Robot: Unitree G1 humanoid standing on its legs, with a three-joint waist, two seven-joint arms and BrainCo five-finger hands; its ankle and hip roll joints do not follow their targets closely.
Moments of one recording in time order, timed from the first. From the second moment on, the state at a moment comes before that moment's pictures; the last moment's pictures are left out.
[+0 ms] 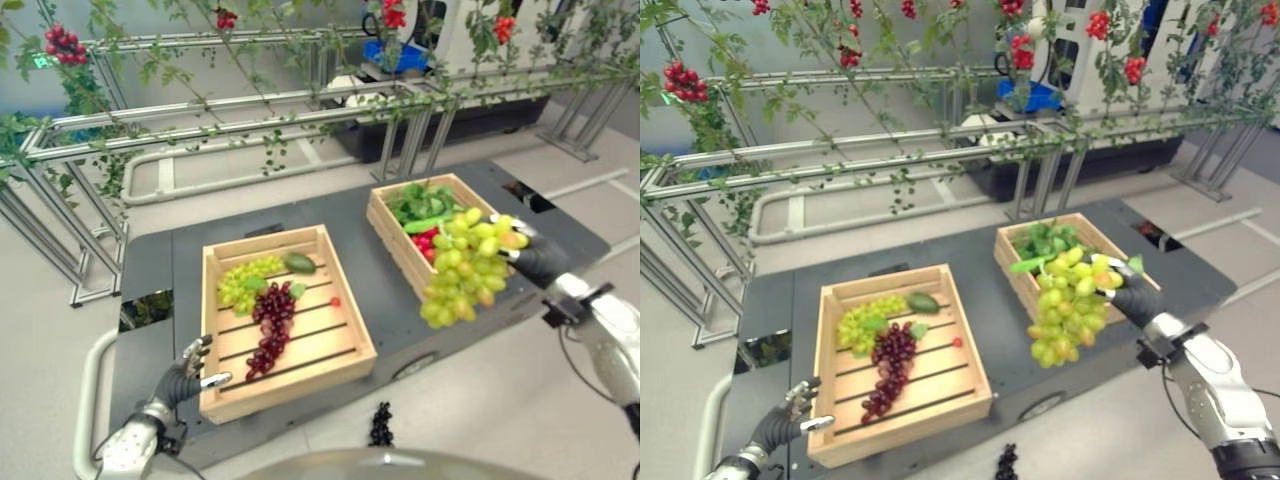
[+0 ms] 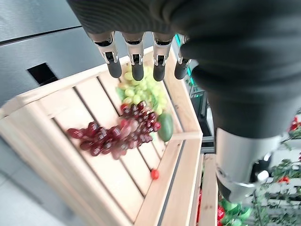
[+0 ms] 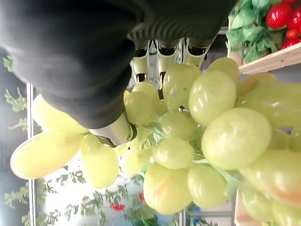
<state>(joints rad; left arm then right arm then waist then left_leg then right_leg) 0.33 0.44 0.05 0.49 -0.06 -0.30 -0.25 0.07 -0.75 -0.13 0.09 0.81 -0.07 0.47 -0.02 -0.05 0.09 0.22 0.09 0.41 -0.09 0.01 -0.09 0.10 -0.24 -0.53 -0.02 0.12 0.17</state>
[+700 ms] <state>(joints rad) 0.29 0.44 -0.07 0.71 0.07 -0.35 -0.14 0.11 -0.73 -0.12 0.08 0.76 -0.14 0.31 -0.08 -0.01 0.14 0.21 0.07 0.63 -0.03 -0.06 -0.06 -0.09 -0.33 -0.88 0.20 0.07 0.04</state>
